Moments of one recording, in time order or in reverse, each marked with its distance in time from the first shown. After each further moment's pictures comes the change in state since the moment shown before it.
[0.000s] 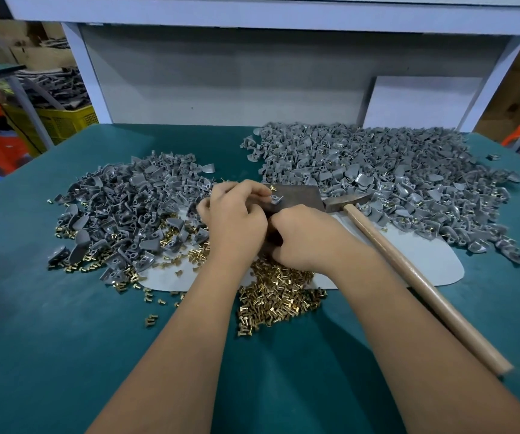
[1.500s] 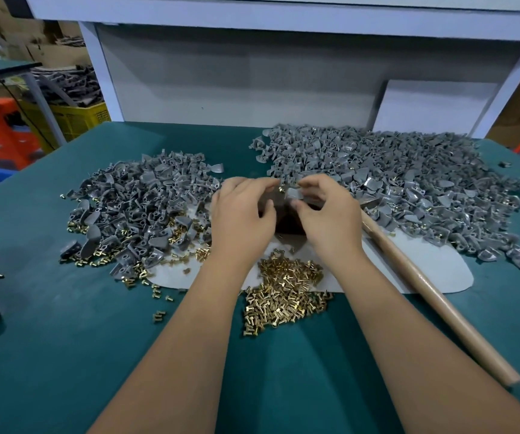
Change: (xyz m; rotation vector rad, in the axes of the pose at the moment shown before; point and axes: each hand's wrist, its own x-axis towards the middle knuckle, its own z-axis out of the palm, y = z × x) left_hand 0.003 -0.004 -0.007 0.174 -0.008 0.205; right_hand 0.007 0.010 0.016 0.694 0.675 0.380
